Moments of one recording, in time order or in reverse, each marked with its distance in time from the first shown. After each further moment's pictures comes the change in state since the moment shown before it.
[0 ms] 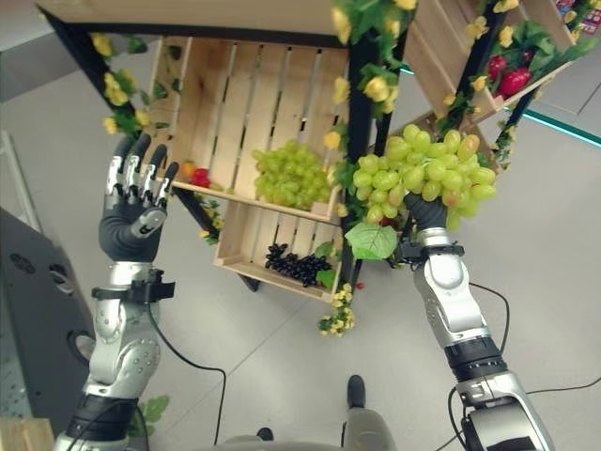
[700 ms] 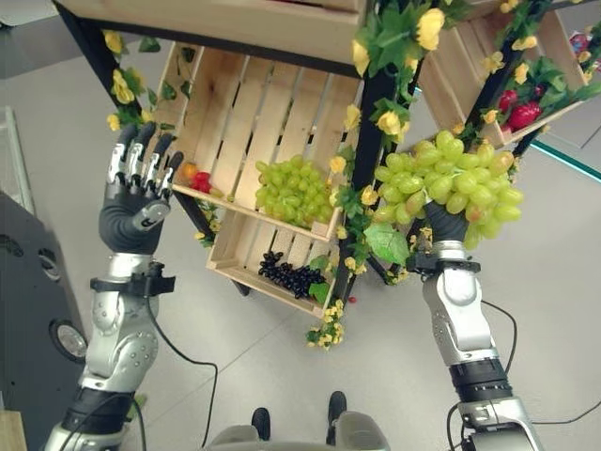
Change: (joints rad) left arm -0.018 0.041 -0.013 -0.028 0.000 0.015 0.024; right arm 0.112 0.043 -0.066 -0.108 0.008 -0.009 -0.012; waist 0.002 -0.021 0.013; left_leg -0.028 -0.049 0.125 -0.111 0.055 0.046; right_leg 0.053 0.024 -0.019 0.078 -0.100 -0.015
